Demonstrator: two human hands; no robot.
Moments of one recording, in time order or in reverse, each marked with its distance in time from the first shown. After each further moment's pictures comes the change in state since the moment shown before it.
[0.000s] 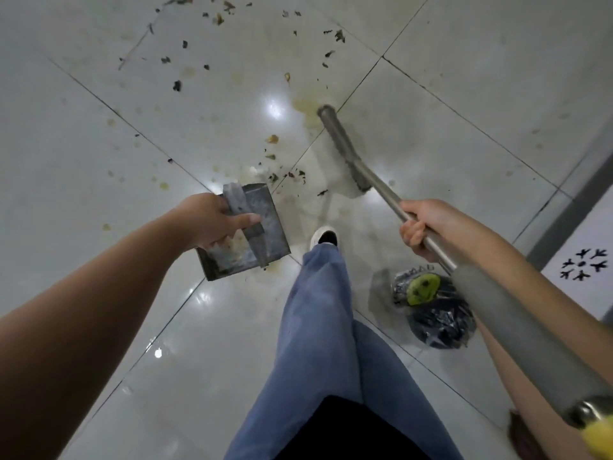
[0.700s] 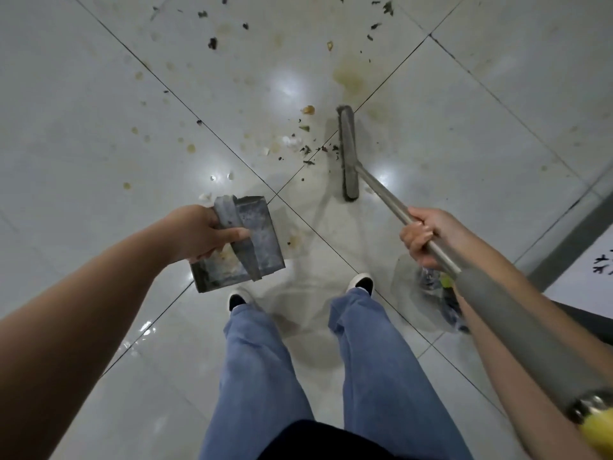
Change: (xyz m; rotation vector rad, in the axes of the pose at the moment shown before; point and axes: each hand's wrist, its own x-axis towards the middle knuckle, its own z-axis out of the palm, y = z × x) left_hand -0.037 -0.157 0.044 -0.072 -0.024 -0.020; right_hand 0.038 0.096 0.079 0.334 -0.164 0.026
